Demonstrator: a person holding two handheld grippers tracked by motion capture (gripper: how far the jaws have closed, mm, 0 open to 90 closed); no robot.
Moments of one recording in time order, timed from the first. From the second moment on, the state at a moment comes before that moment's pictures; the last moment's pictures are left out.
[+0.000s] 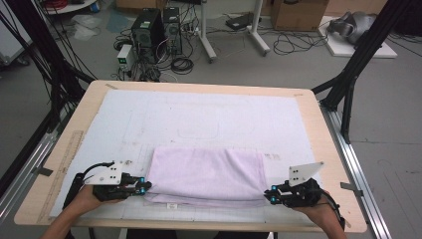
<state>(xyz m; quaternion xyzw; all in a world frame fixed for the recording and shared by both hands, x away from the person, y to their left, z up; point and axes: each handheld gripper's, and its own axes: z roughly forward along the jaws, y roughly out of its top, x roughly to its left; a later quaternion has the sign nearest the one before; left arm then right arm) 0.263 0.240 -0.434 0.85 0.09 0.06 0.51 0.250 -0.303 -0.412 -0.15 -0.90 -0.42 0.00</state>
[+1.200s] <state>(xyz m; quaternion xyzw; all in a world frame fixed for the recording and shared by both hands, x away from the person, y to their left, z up) 0.254 0.242 -0.436 0.86 0.06 0.02 0.50 0.244 -0.295 -0.414 -0.10 -0.91 -0.39 0.05</state>
